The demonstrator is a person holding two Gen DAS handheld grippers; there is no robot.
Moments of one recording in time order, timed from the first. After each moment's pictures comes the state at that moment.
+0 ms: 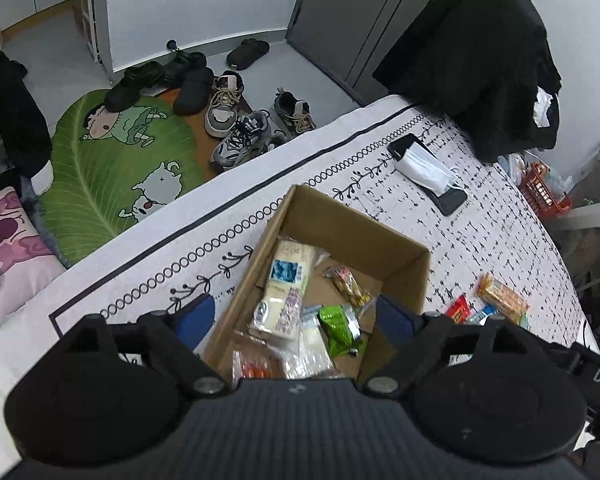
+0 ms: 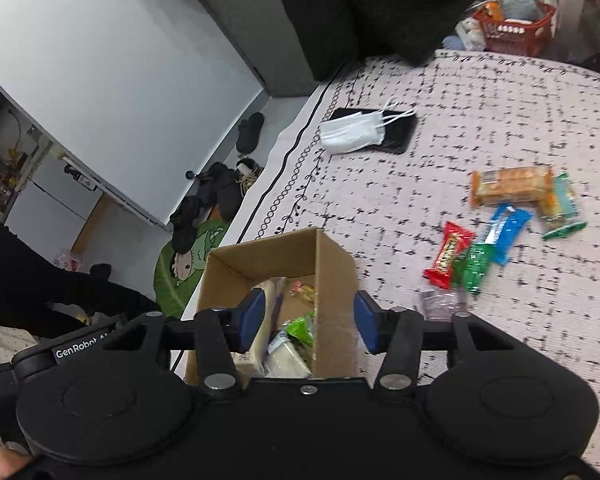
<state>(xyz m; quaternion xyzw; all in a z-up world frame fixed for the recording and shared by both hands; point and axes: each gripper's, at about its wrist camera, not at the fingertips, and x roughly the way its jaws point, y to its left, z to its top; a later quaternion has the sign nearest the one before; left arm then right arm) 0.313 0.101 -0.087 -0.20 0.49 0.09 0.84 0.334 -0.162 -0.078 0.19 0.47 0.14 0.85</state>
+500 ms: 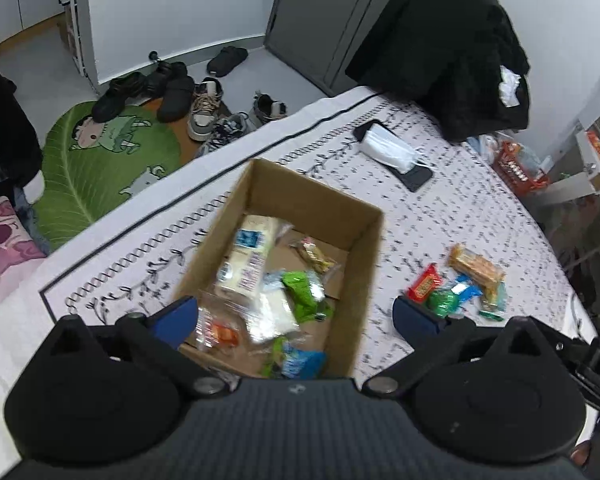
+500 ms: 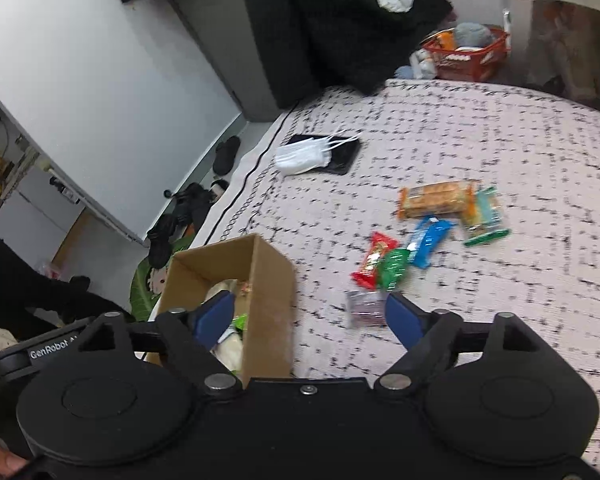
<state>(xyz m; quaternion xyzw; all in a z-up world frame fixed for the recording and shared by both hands) 0.280 0.052 -0.074 -0.19 0.48 0.07 0.86 0.292 -0.224 -0.065 0.18 0.44 0.10 0.88</state>
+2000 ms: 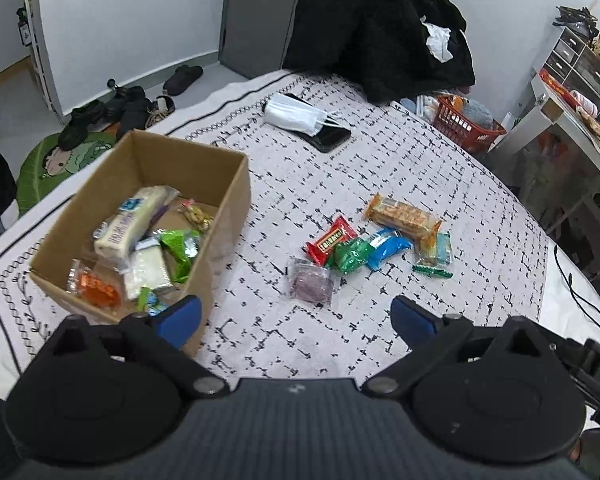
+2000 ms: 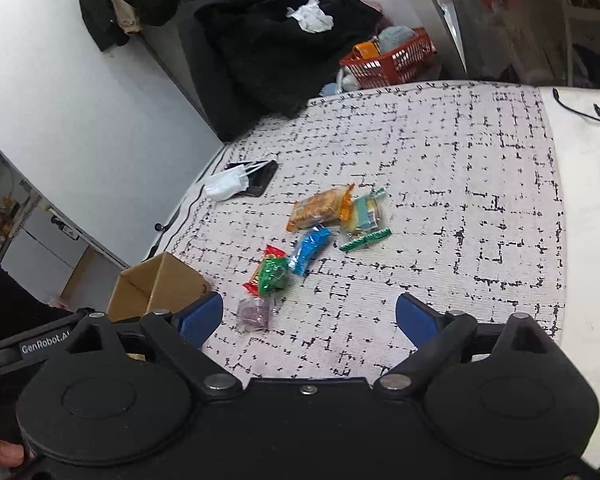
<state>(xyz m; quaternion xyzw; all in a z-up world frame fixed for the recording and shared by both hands) 0.266 -0.099 -0.098 -0.13 0.46 0.05 0.88 0.270 -0.366 -0.129 0.24 0.41 0.10 0.88</state>
